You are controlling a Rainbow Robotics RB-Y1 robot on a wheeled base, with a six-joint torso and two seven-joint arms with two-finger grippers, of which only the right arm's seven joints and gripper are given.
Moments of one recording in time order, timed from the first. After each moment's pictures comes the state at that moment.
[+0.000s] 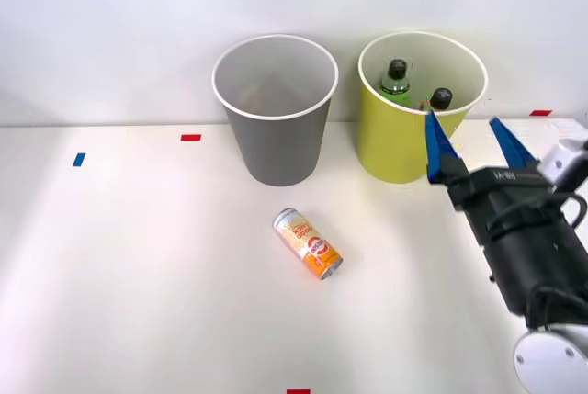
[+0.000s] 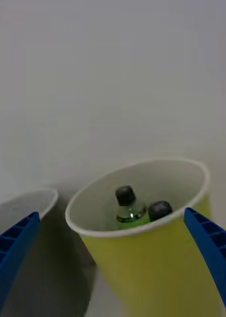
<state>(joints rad) 0.31 -0.28 0.13 -2.18 -0.71 -0.01 1.72</state>
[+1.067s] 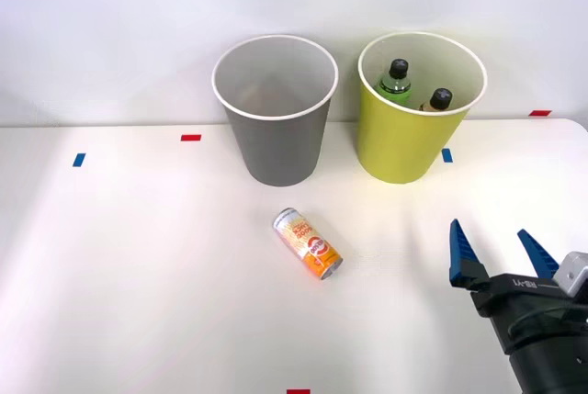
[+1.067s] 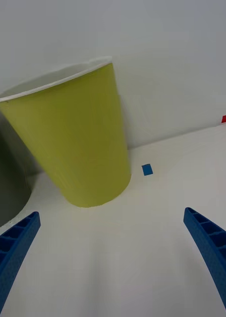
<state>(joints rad) 0.66 -0.24 0.13 -2.19 -0.64 -0.04 1.78</state>
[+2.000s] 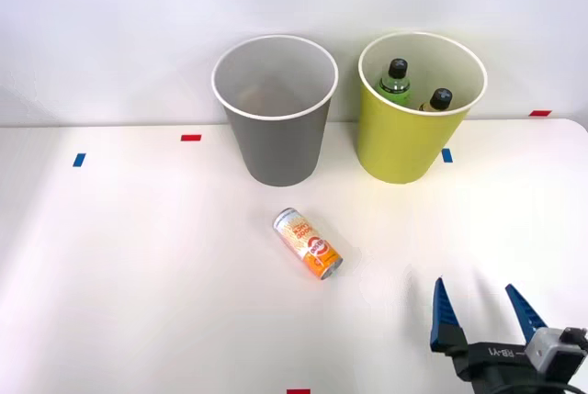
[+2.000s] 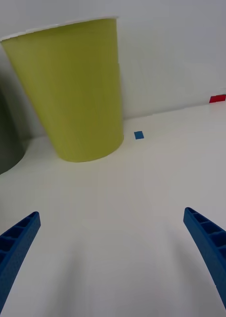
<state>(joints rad) 0.79 -0.13 0.18 -1.99 0.06 -0.35 1.26</state>
